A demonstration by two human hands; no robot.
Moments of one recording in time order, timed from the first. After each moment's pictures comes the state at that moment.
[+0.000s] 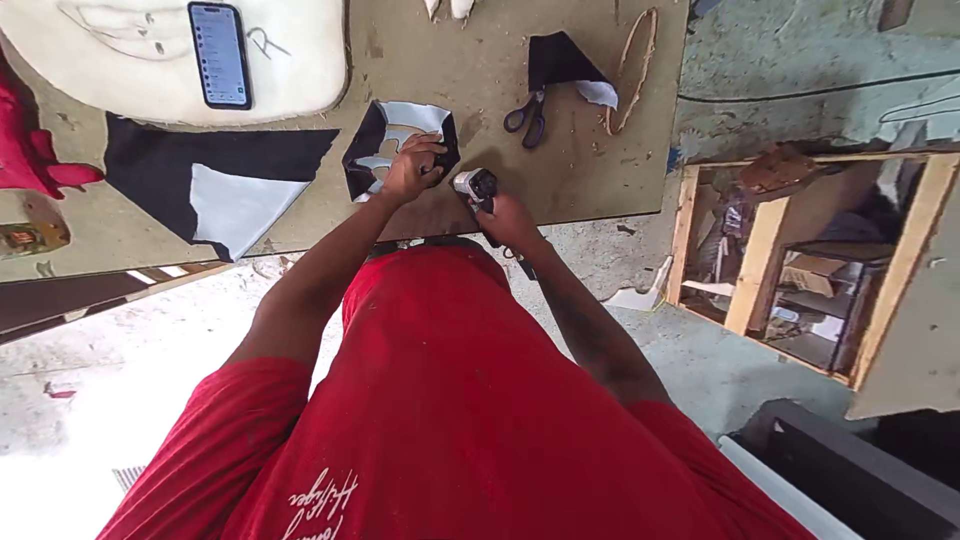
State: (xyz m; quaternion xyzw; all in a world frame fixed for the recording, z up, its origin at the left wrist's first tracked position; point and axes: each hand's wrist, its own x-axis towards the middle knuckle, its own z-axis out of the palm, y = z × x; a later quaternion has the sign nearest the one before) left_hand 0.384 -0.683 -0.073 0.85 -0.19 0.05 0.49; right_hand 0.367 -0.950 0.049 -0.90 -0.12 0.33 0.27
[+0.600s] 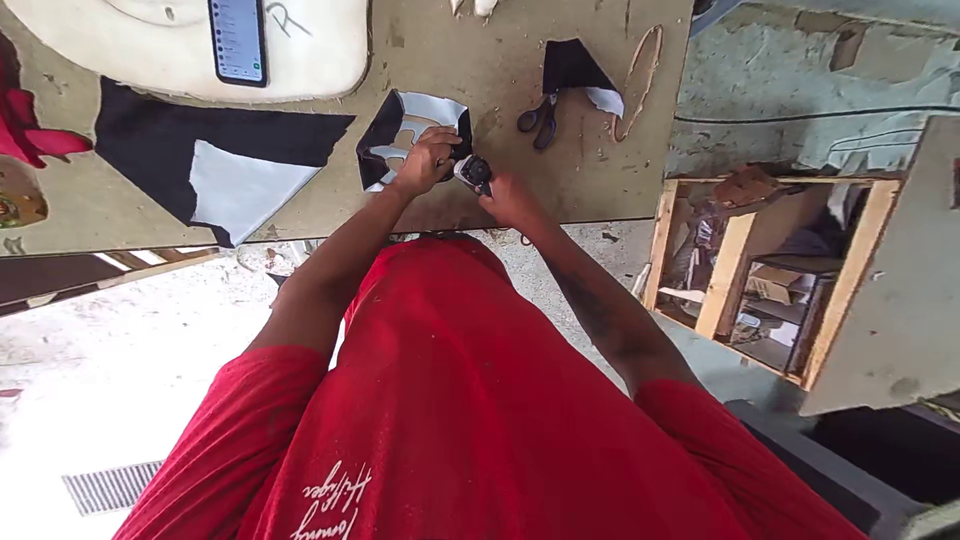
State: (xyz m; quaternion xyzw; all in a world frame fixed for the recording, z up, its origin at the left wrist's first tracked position) left_hand 0.381 -0.680 -0.077 0.85 -0.18 0.06 0.49; right_hand 0.390 -0.902 0.061 -0.91 -0.24 0.31 0.17
